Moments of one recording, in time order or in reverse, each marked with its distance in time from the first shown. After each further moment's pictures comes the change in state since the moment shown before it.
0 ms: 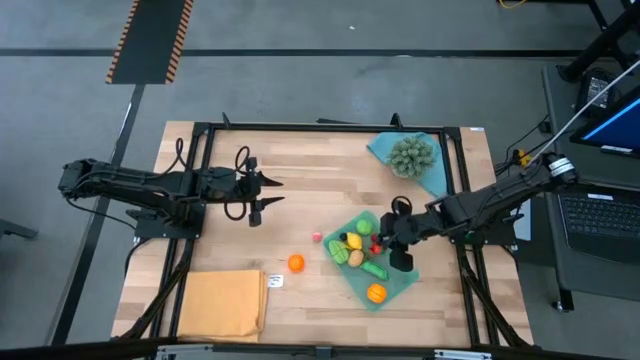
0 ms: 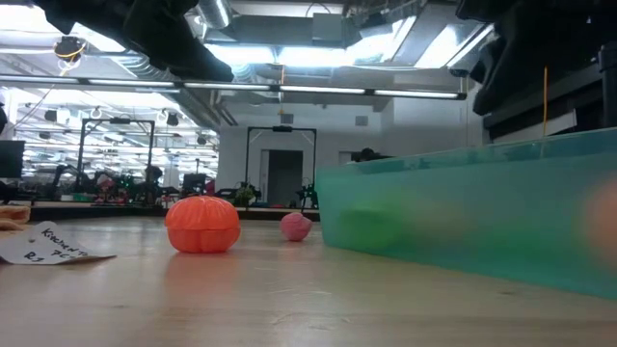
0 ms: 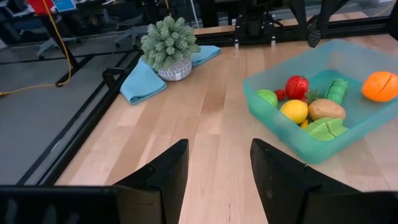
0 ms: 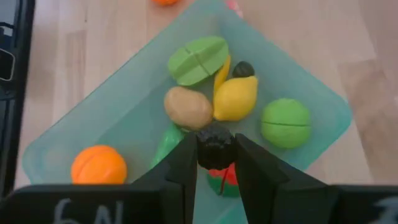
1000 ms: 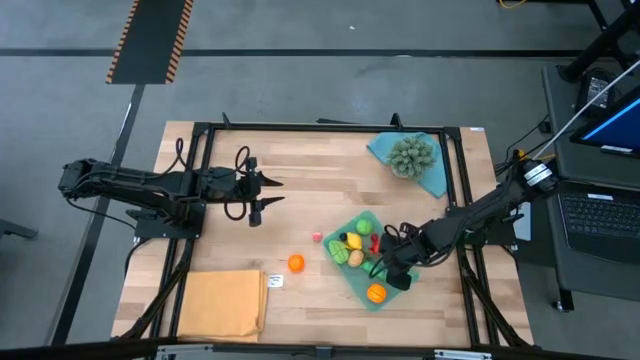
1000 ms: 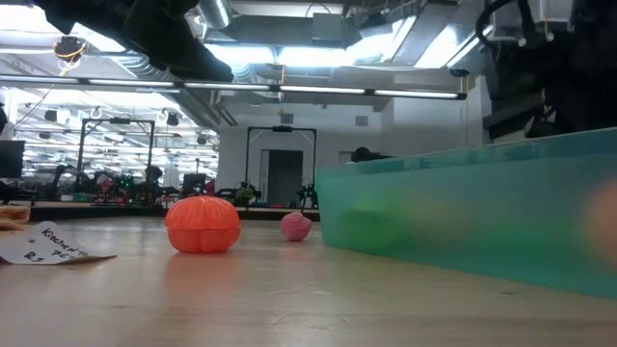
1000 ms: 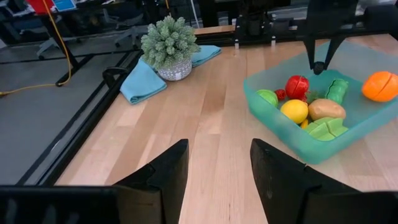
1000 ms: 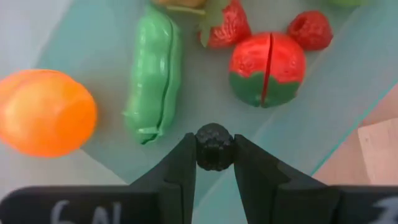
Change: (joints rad) left arm 0.000 0.000 0.000 -0.001 -0.001 0.000; right arm 0.137 0.262 0.000 -0.114 -0.074 0.363
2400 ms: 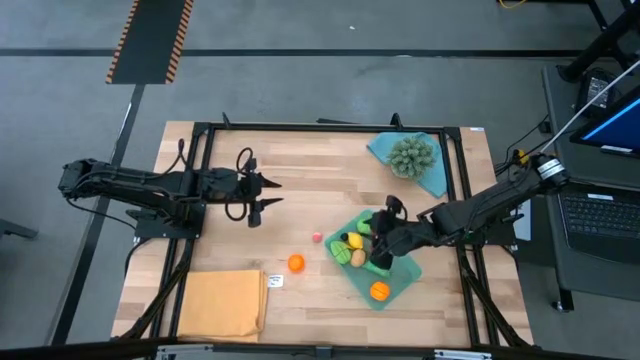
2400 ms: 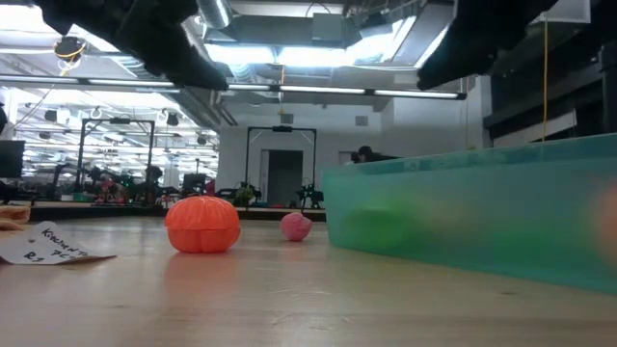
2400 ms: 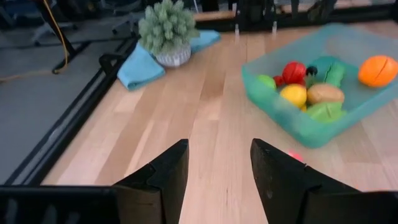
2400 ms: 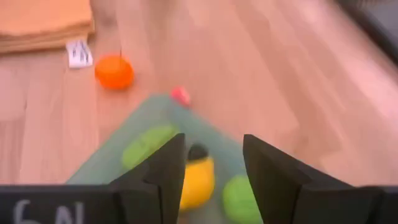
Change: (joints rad) left arm -0.001 0.000 0.001 -0.049 0.000 -0.025; right arm -0.079 -0.142 0.077 0.232 0.433 -0.339
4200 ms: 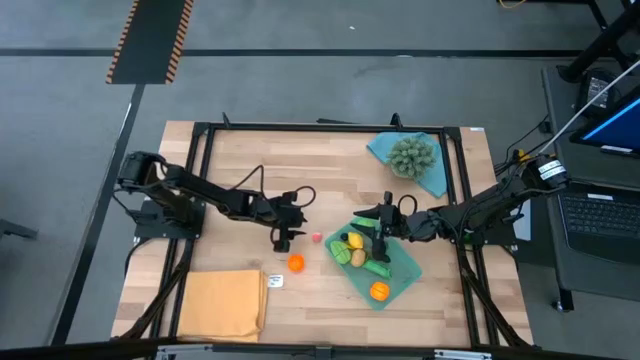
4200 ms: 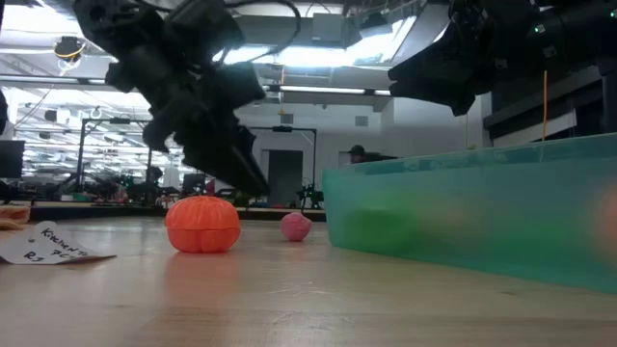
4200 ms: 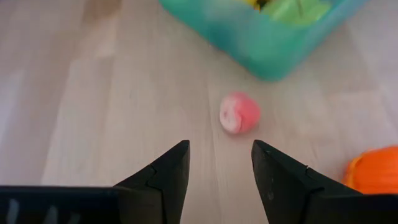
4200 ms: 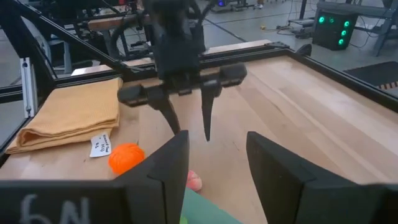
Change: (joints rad) left arm -0.079 0.686 0.133 0.216 0.154 0.006; right arm -0.086 -0.001 -0.490 1.138 0.021 -0.273
